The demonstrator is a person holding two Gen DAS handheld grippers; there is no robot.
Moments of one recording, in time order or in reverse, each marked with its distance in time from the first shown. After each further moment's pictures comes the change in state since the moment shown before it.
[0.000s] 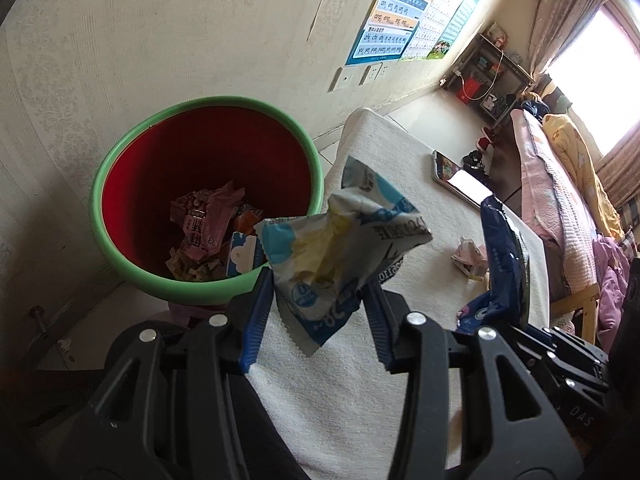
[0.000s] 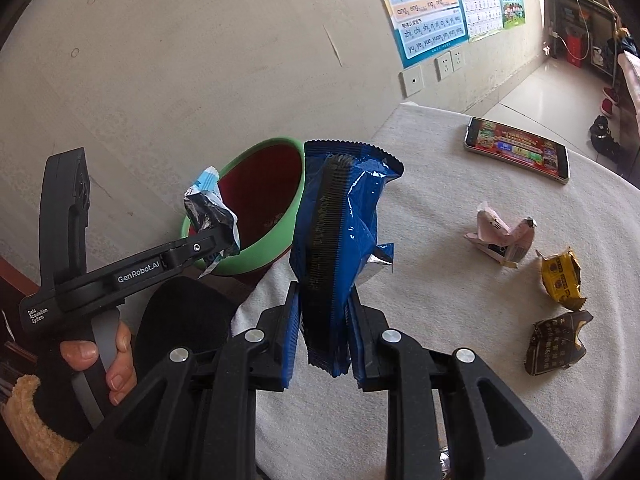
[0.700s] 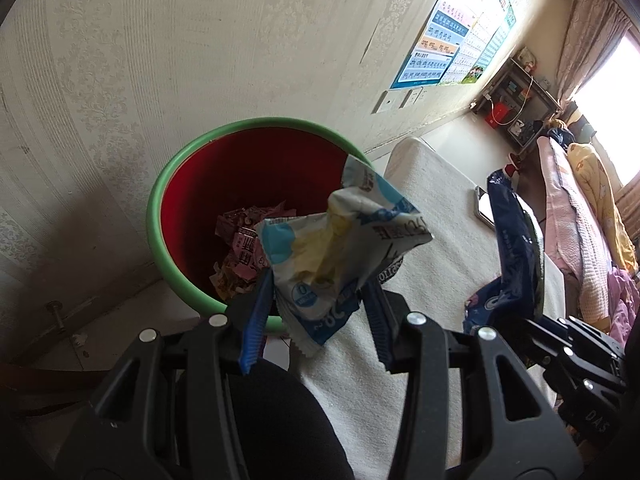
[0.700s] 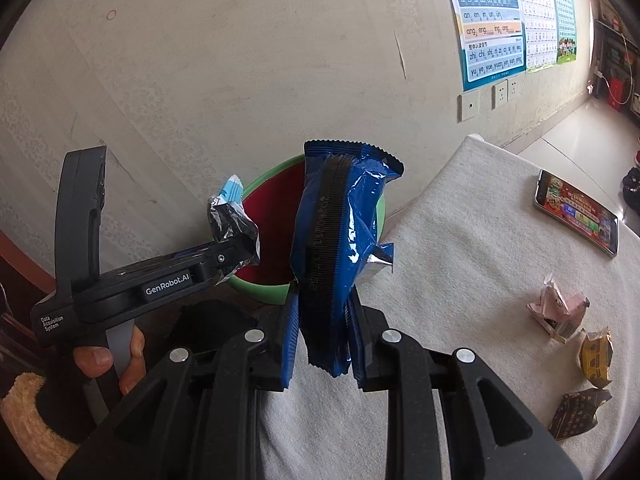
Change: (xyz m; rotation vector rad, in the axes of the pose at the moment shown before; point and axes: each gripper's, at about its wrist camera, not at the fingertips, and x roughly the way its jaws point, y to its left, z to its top) left arm -0.011 0.054 0.022 -0.077 -0.048 0.078; right arm 0.035 0.053 0.041 -0.148 0.011 0.057
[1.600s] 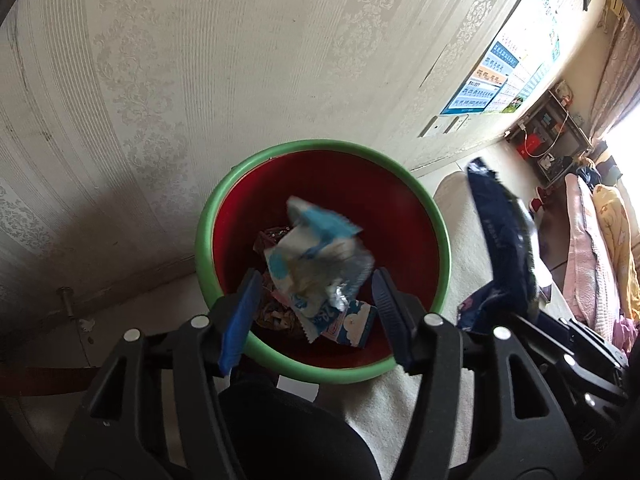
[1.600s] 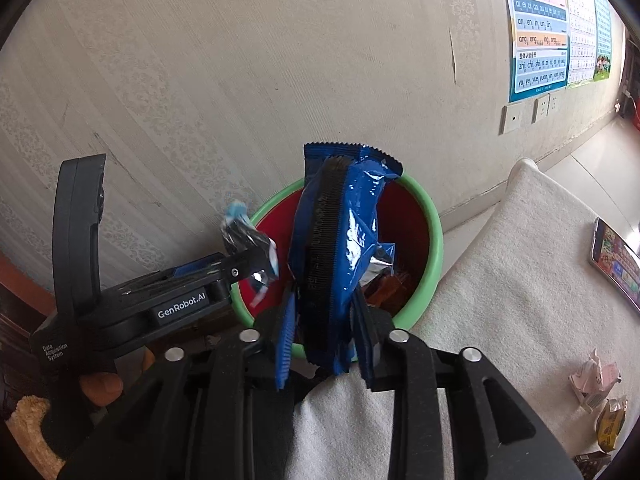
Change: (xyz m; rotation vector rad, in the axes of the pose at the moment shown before) left arm 0.015 0.044 0.028 -0.139 -0.011 0.076; right arm 0.056 0.031 0.048 -0.069 0.029 0.035
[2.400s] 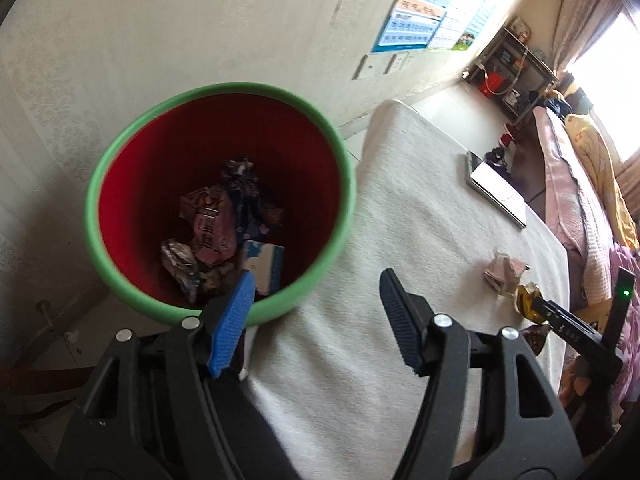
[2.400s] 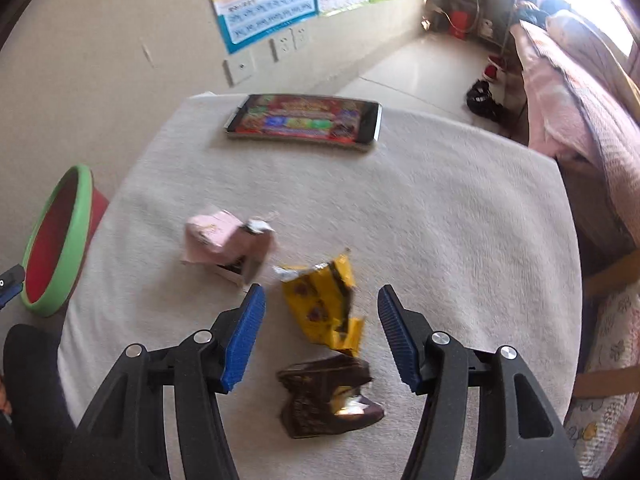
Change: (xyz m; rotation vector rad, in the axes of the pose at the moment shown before) left arm 0.021 -0.103 -0.051 0.215 0.121 -0.100; right arm -0.097 -0.249 -0.144 0.469 0.055 -0.490
